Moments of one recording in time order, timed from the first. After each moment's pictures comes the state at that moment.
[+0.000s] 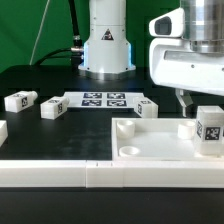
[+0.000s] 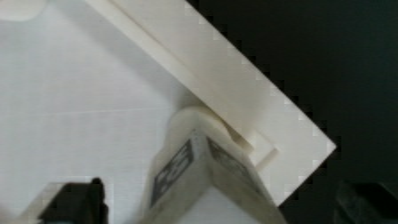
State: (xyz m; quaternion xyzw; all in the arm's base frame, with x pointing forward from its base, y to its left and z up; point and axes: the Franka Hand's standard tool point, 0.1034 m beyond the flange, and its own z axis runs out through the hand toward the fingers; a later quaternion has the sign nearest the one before) arm 0.634 0.126 0.077 -0.93 0.36 0.01 0.06
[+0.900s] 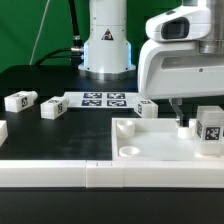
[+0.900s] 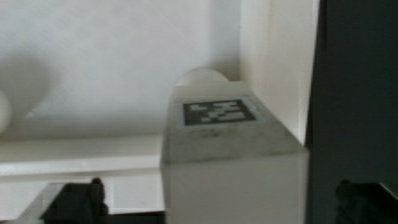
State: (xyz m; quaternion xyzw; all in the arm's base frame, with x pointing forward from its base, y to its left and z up) arm 0.644 0.120 0.077 -1.00 0.01 -0.01 0.04
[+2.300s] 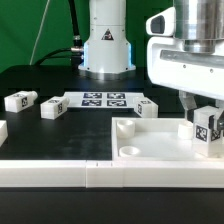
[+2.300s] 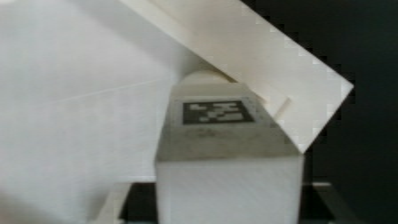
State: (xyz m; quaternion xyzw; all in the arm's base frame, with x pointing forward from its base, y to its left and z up) arm 0.640 0.111 0.075 -0.85 0.53 -0.01 0.04
